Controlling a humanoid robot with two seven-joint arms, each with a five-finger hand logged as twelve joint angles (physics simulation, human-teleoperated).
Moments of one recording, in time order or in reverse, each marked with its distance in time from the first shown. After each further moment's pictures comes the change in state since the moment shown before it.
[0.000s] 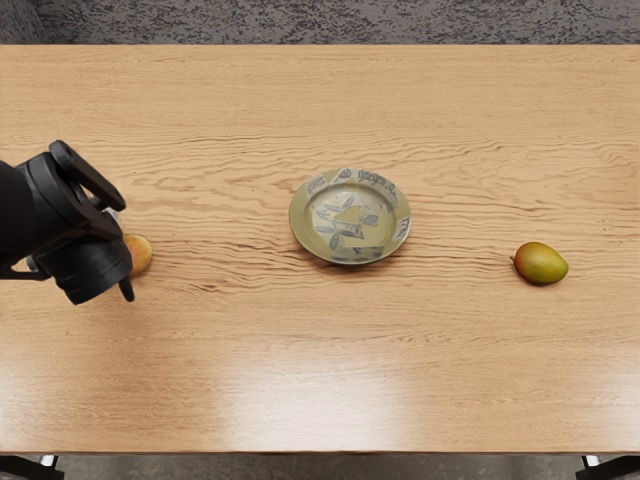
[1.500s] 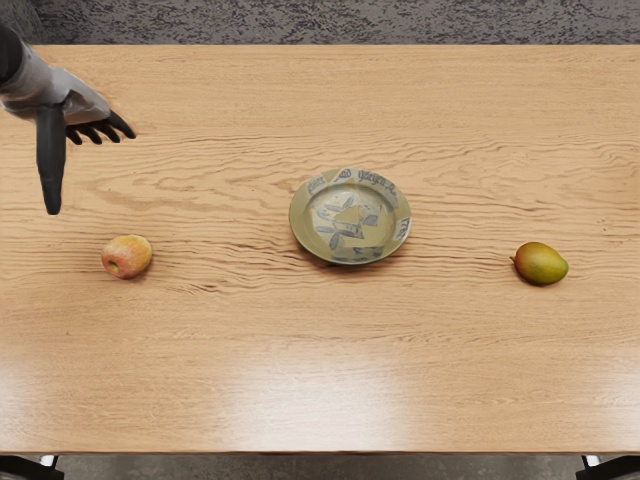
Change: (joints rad) left arm -0.333 0.242 0.093 0.314 0.570 -1.085 -0.106; right arm 0.000 0.000 0.000 0.000 0.000 0.000 0.000
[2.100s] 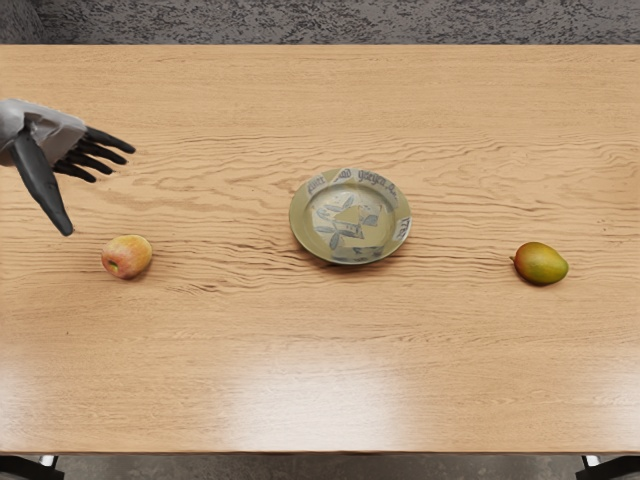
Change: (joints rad) left arm 0.182 0.468 -0.312 0.020 -0.012 -0.079 -0.014; right arm 0.000 0.000 0.002 0.003 -0.003 0.003 0.000
